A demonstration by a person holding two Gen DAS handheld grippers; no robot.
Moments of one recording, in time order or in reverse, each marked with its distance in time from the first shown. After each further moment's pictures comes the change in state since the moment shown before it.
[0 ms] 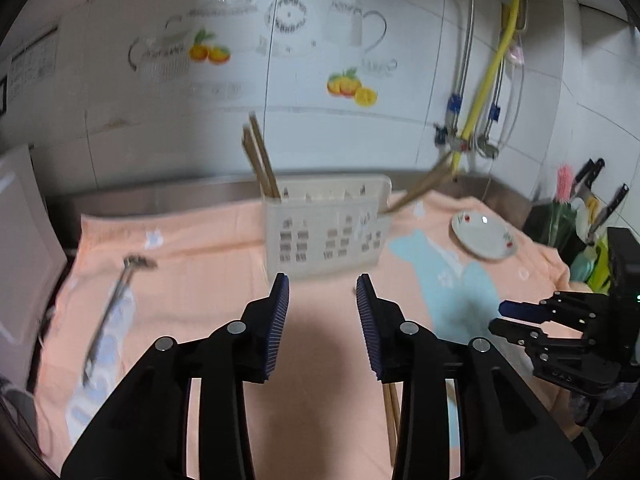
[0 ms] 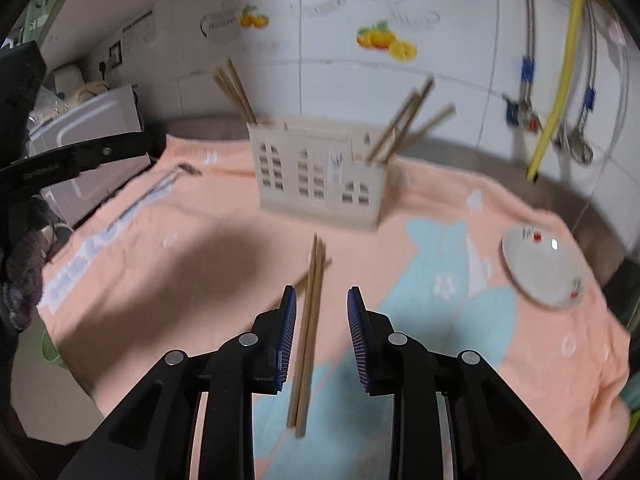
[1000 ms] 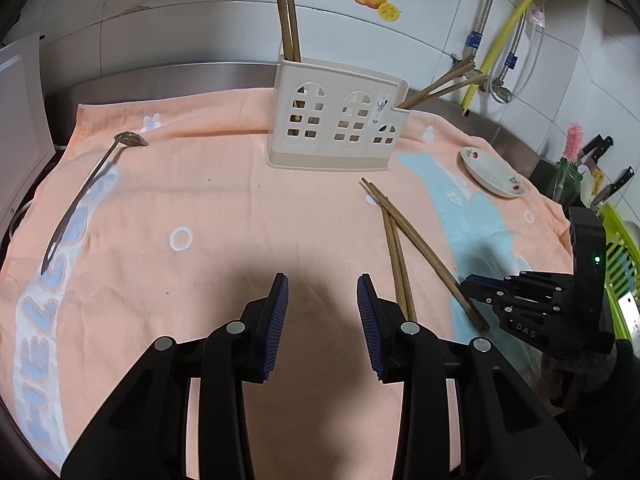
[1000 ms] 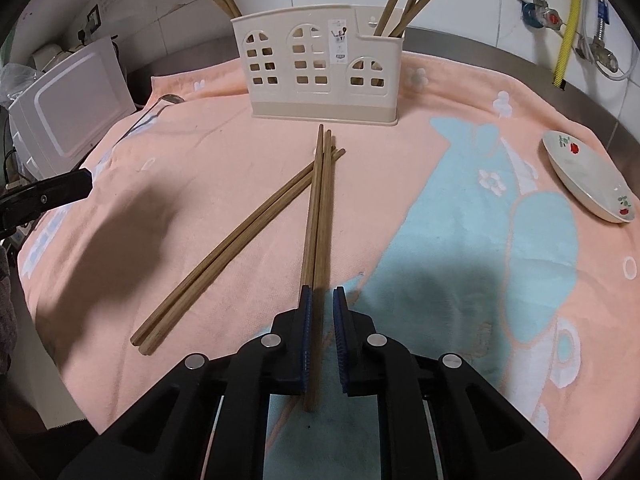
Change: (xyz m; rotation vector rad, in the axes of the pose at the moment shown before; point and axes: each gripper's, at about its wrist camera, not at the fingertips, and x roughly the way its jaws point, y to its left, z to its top) left arm 0.023 0.017 -0.093 -0.101 0.177 -0.018; right arm 0.072 0.004 -0.058 0.063 0.169 0.044
